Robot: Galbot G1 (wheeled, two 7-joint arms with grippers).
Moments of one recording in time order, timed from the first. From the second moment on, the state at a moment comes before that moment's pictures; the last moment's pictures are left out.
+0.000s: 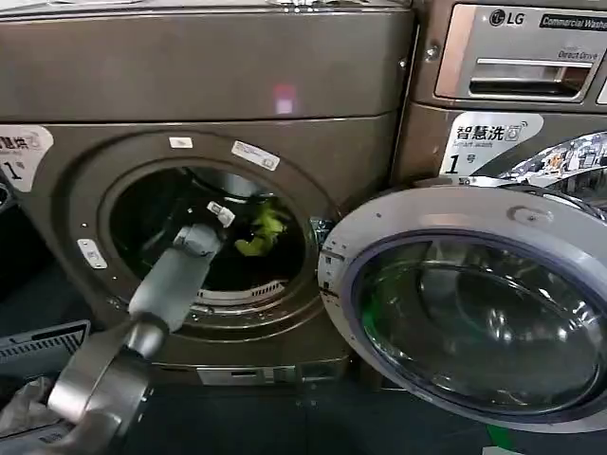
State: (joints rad) left arm 0.03 -1.37 -0.07 -0.48 0.04 0.14 0.41; right arm -1.93 0.96 2.68 1.71 0.57 0.03 -0.27
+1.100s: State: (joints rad) left arm 0.30 -1.42 -0.26 -0.92 -0.22 0.08 -0.14; right arm -1.95 0.95 2.69 1.70 0.55 0.02 -0.25
